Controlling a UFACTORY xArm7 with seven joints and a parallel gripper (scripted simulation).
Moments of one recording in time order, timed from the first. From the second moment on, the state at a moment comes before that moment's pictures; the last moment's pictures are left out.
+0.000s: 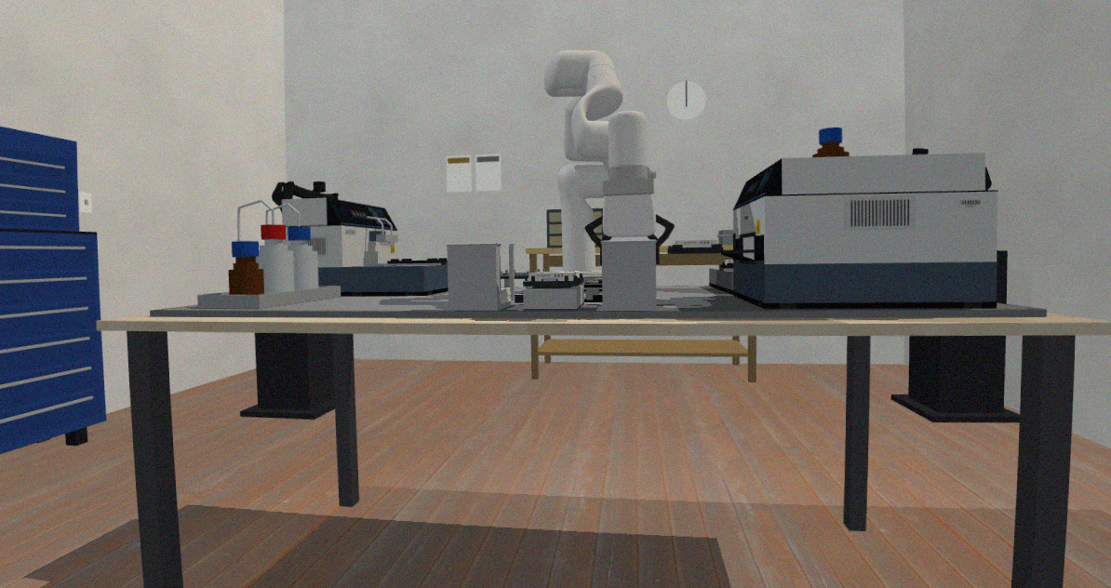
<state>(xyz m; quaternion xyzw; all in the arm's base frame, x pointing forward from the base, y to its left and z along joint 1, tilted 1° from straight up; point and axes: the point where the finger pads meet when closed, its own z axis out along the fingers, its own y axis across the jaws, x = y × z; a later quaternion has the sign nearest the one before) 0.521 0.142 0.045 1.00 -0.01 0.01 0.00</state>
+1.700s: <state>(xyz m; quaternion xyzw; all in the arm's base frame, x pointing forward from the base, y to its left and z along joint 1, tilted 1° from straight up) 0.521 0.142 0.012 1.00 -0.01 0.01 0.00</state>
